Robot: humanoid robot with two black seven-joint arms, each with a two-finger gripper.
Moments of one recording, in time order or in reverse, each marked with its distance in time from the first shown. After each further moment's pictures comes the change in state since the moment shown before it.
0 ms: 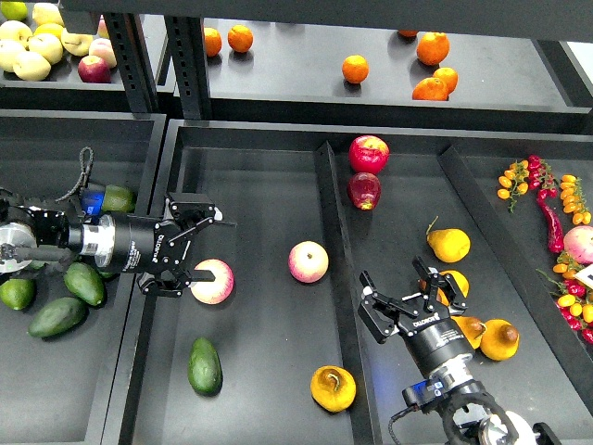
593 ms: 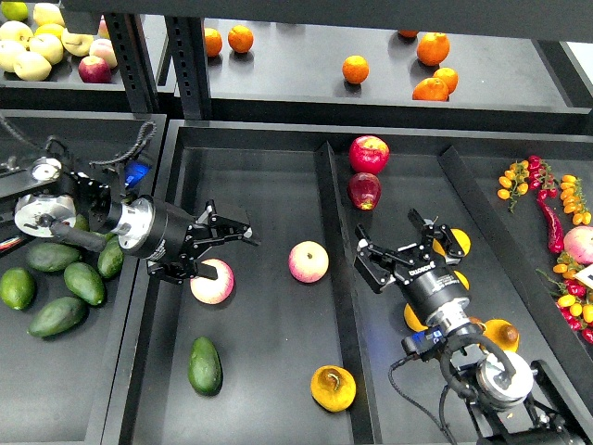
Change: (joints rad) left arm -0.413 -0.078 0.531 -0.012 0.121 0.000 0.000; right arm 0.248 0.000 0.061 -0.022 -0.009 -0.149 0.009
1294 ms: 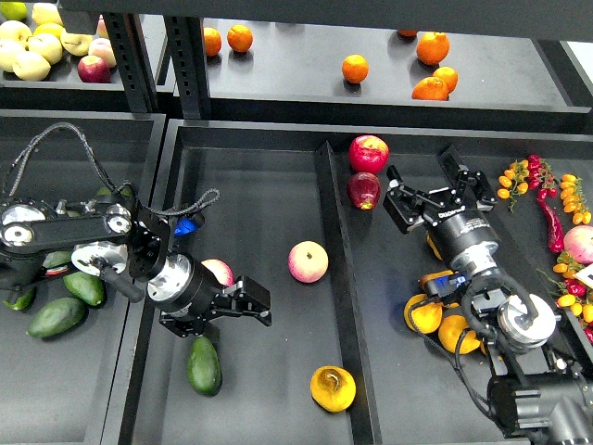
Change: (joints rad) left arm 0.032 -0.122 0.300 0.039 0.140 0.000 0.000; right arm 0.159 0.000 0.110 -0.069 0.001 -0.069 0.002
